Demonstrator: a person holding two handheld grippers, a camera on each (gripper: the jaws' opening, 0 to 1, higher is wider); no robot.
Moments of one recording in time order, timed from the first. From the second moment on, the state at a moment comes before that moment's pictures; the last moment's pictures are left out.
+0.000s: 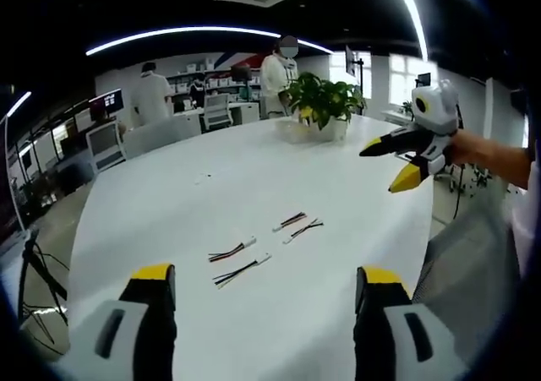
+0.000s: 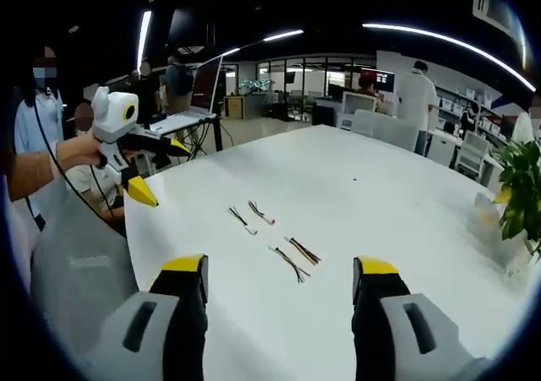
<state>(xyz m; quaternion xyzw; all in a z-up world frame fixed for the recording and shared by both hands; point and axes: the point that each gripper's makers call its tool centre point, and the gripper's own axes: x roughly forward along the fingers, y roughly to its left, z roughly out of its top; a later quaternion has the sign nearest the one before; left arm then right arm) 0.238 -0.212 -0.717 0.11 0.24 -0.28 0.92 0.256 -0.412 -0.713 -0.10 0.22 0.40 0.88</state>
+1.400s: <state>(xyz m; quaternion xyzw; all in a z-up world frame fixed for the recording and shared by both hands) 0.316 -0.222 -0.713 0.16 0.22 -0.32 0.91 0.315 -0.375 -0.714 -0.13 0.20 0.45 0.86</state>
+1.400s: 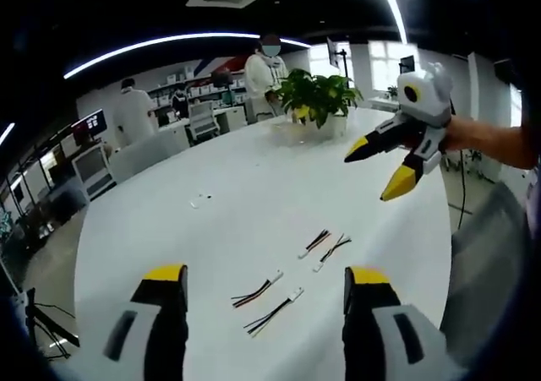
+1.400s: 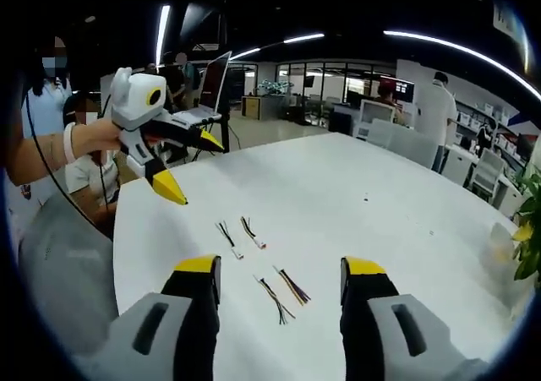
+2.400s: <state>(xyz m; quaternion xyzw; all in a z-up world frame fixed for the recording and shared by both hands) 0.353 -0.235 -0.737 0.17 0.23 -0.35 0.89 0.343 -0.346 -0.740 -0.15 0.21 0.50 0.83</state>
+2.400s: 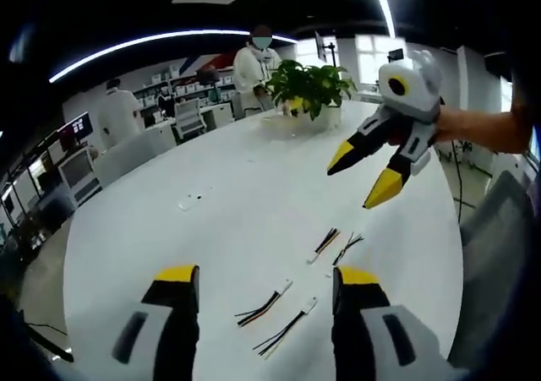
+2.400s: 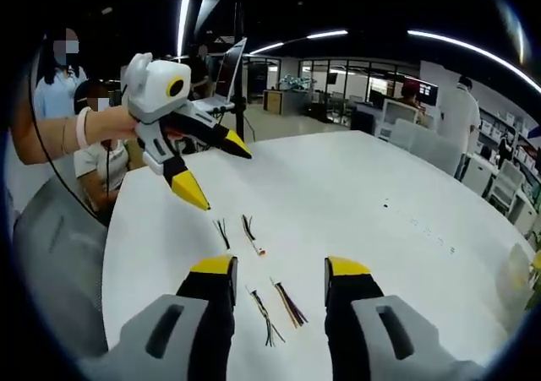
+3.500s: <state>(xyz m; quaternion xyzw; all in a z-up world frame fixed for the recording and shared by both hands) 0.372 -0.247 -0.784 0.21 0.26 -0.38 0.86 0.354 -0.328 -0.794 -0.19 0.24 0.54 0.78</state>
